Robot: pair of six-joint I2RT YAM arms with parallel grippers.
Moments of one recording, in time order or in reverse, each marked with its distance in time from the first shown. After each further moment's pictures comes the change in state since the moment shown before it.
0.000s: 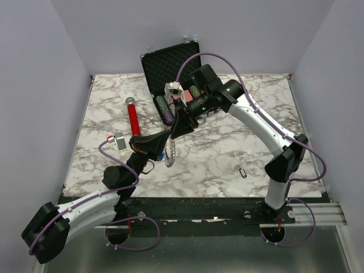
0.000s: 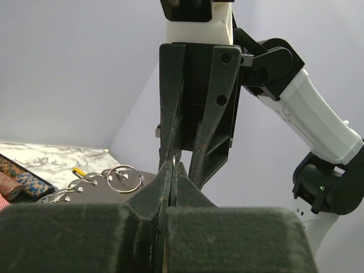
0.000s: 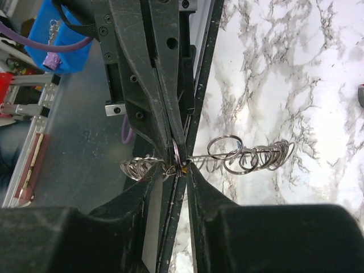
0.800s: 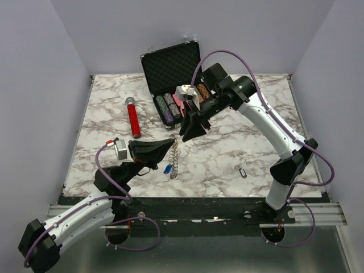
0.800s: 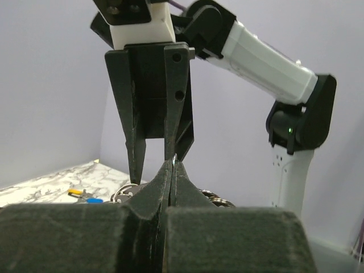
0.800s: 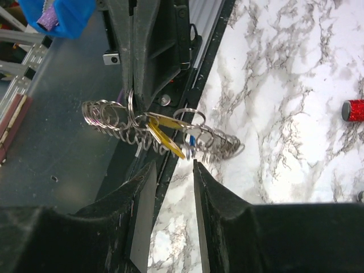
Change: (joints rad) left arm 0.001 -0.187 0.053 -0.177 0.264 0.204; right arm -0.037 -0.058 0.031 -0.217 -0.031 -0.316
